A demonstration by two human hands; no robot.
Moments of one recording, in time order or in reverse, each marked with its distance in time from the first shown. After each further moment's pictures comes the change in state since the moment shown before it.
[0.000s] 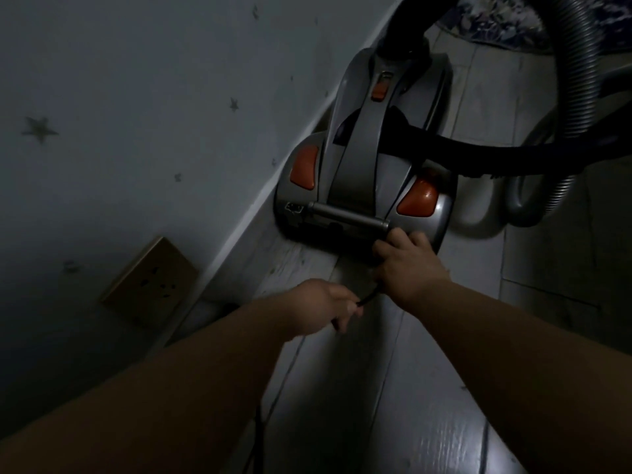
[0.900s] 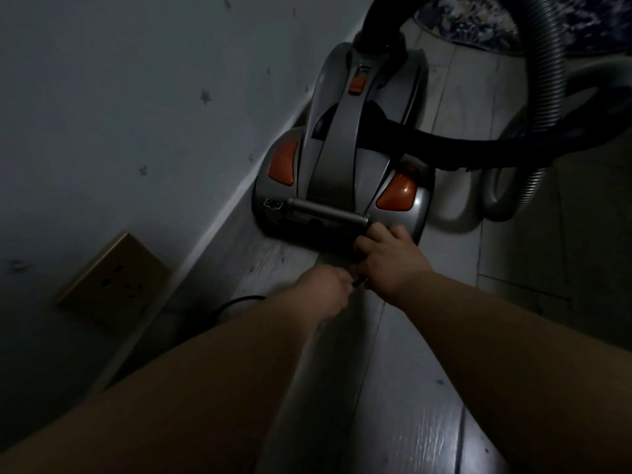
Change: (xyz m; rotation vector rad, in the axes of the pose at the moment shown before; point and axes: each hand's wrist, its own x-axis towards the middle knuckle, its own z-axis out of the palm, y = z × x) left_hand 0.039 0.033 0.026 0.234 0.205 -0.072; right_hand -0.005 0.010 -0.007 -0.020 -0.032 -0.046
